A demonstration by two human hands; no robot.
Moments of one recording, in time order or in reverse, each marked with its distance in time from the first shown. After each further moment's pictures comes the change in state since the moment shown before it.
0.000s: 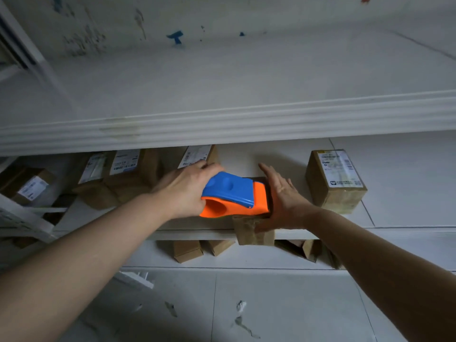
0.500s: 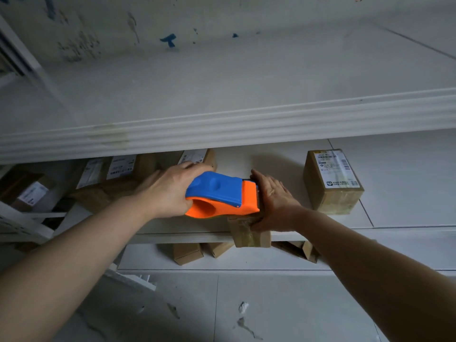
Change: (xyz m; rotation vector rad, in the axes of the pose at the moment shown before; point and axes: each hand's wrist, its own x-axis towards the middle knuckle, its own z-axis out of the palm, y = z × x) left_hand -0.002 -0.020 -0.006 -0.034 0.032 0.000; right_hand 0.007 -0.001 0.004 -0.080 0.019 0.006
